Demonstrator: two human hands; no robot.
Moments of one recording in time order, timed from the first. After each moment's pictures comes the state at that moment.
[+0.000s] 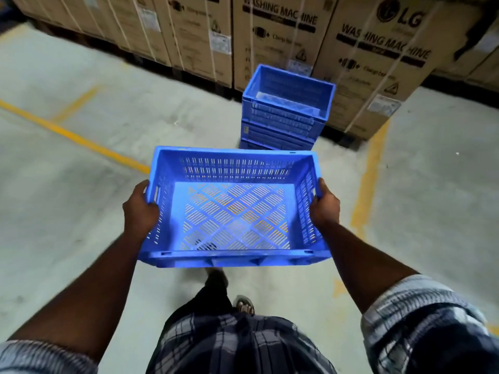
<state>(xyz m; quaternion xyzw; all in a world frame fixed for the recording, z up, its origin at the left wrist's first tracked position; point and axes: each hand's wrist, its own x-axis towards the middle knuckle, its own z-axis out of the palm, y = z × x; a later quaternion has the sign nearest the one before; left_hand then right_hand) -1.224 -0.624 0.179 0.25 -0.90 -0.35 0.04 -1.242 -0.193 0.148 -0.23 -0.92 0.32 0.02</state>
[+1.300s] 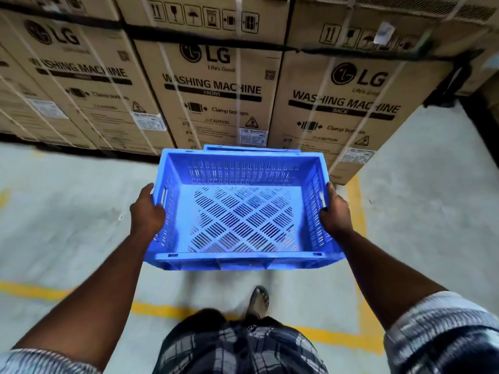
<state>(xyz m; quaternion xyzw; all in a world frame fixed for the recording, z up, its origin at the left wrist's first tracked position) -1.854 -0.468 0.188 0.12 -0.92 -0.37 -0.03 -1.722 -0.040 0.167 -0.28 -0.92 0.27 0.05</state>
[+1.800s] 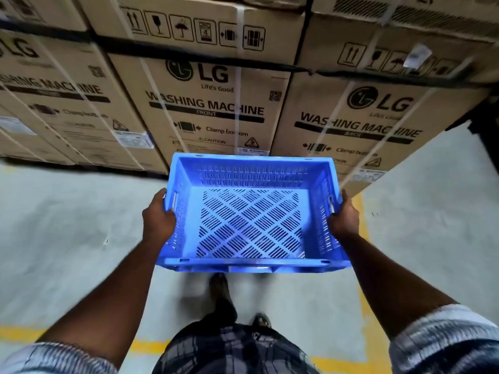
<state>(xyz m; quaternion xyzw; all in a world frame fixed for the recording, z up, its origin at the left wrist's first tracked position) -2.037 -0.410 0.142 0.07 -0.93 -0.37 -0.06 -1.882 0.004 0.156 -0.42 -0.85 0.32 0.05</state>
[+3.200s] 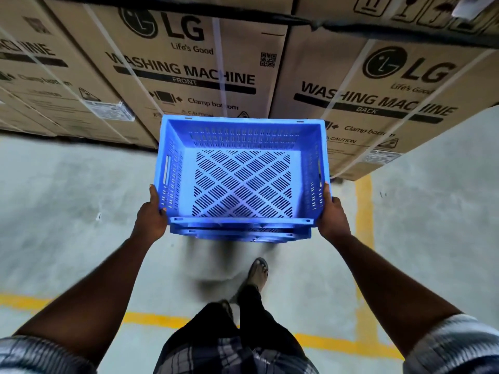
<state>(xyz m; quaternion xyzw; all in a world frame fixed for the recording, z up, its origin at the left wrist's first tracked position) -2.066 -0.365 0.062 0.01 -0.96 -0.20 -0.18 -1.923 0.062 0.072 -0.30 -0.91 0.25 -0.12</state>
